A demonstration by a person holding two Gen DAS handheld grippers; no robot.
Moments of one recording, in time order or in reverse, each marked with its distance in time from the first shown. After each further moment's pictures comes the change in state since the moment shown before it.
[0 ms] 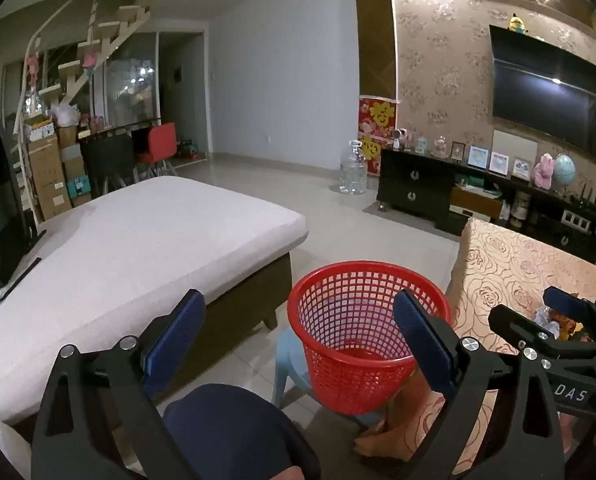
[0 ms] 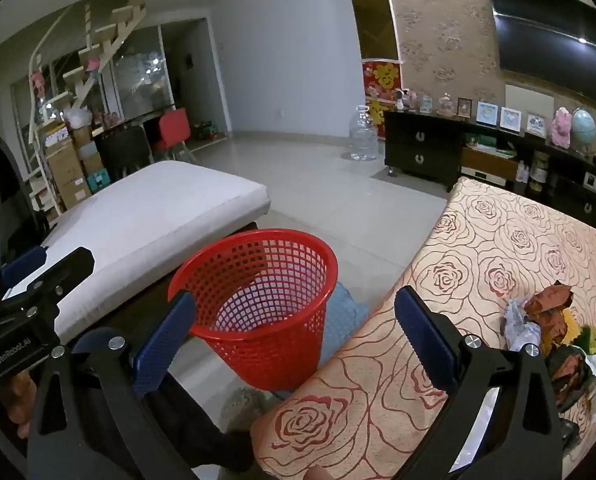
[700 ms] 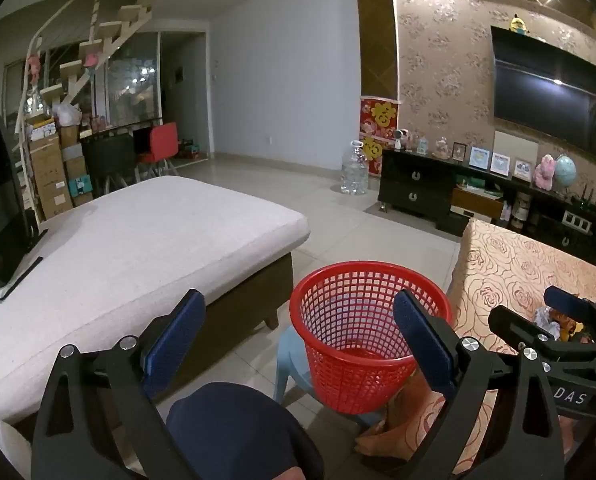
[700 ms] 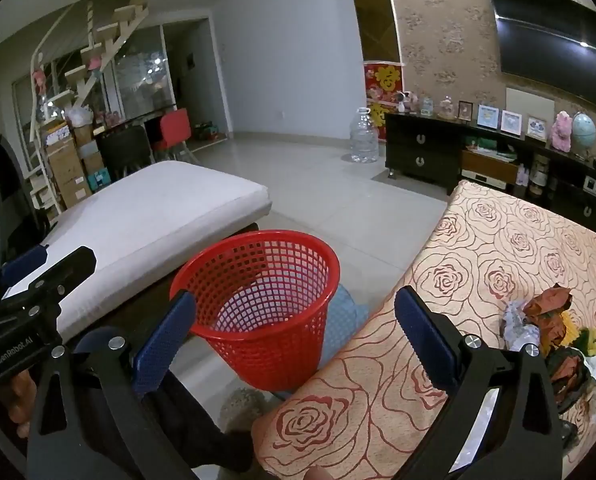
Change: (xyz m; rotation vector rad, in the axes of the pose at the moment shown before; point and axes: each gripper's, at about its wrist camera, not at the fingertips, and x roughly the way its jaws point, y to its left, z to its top) left arm 0.000 0.000 0.000 0.000 0.002 0.001; right arm -0.001 0.002 -0.001 -0.008 -0.004 0.004
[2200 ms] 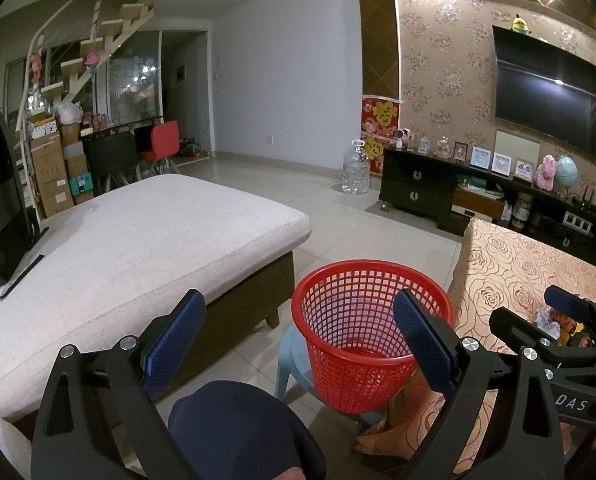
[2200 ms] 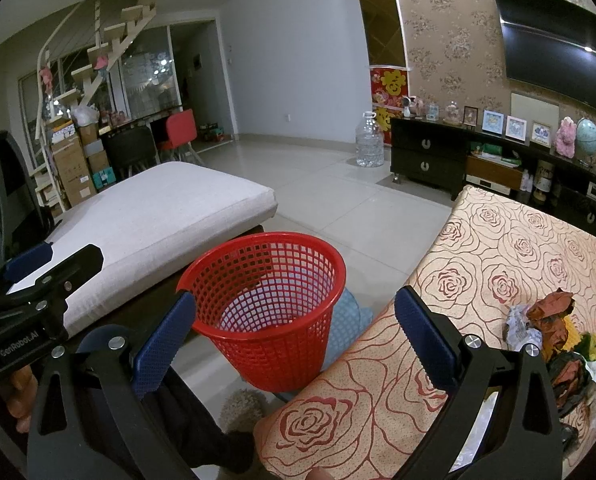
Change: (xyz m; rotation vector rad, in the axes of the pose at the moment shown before) left arm 0.000 0.000 0.000 -0.002 -0.001 -0.001; right arm -0.004 0.011 0.001 -0.022 -0.016 0.010
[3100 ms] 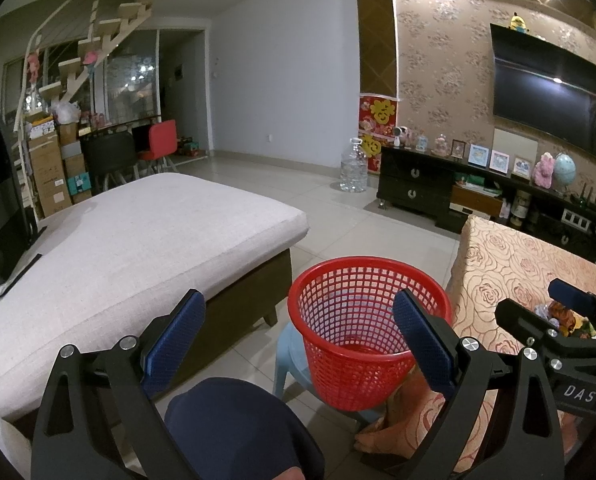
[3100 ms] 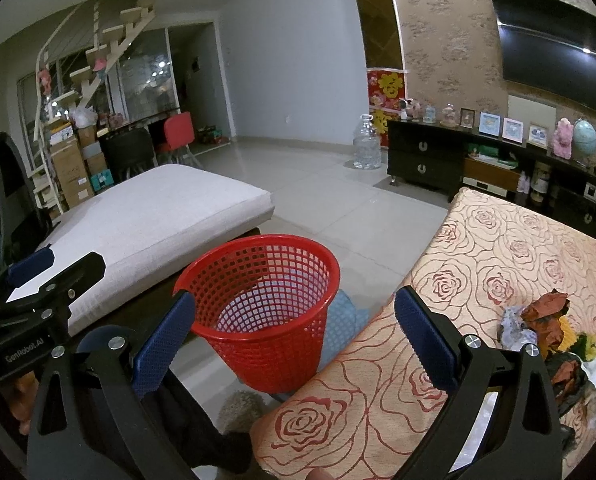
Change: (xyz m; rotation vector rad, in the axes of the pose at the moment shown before) left arm 0.000 0.001 -0.002 0.002 0.003 -0.004; right arm -0.006 -0.006 0.003 0.011 -0.008 -0.010
